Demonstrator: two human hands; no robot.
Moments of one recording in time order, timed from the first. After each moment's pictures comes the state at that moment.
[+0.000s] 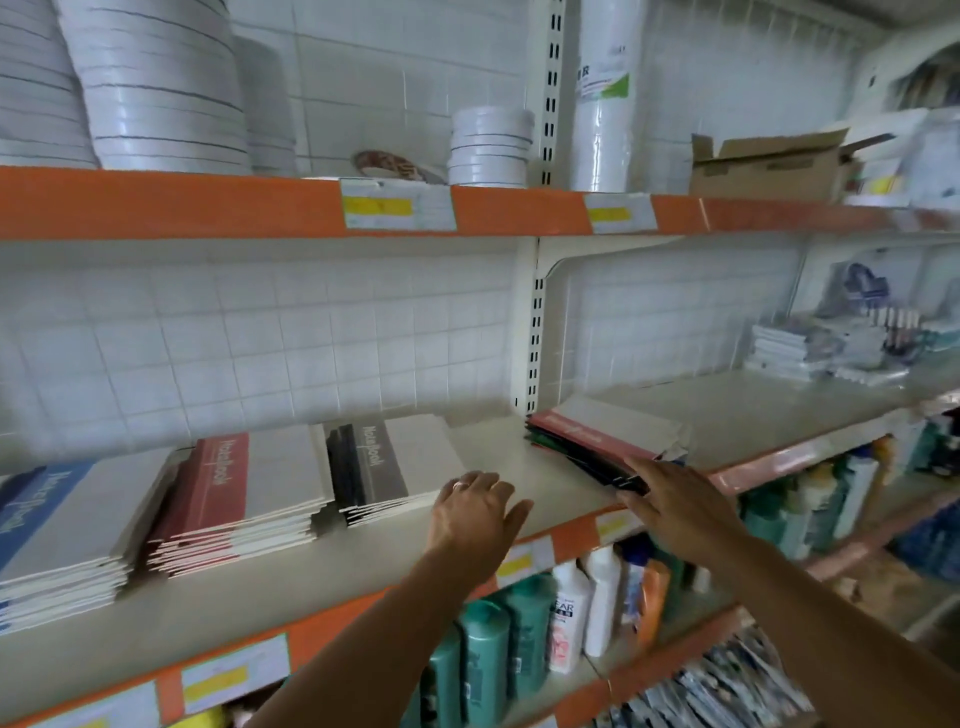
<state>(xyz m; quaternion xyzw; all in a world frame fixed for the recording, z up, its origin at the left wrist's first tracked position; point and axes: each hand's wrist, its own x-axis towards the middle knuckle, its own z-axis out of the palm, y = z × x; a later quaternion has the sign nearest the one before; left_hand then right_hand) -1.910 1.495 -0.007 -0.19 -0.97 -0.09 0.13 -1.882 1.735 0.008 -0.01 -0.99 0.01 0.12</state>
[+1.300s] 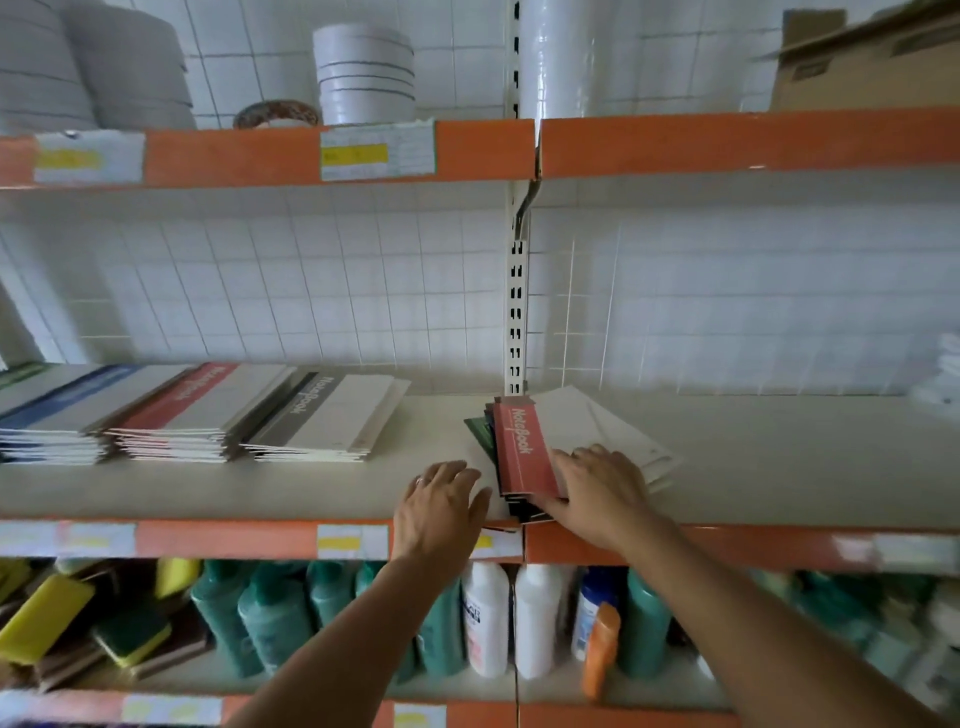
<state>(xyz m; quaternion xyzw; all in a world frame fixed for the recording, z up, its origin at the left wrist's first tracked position) -1.948 1.686 -0.043 0.07 -0.97 -0.09 0.22 -2.016 1.861 -0.010 0.29 -0.95 0.01 0.12</state>
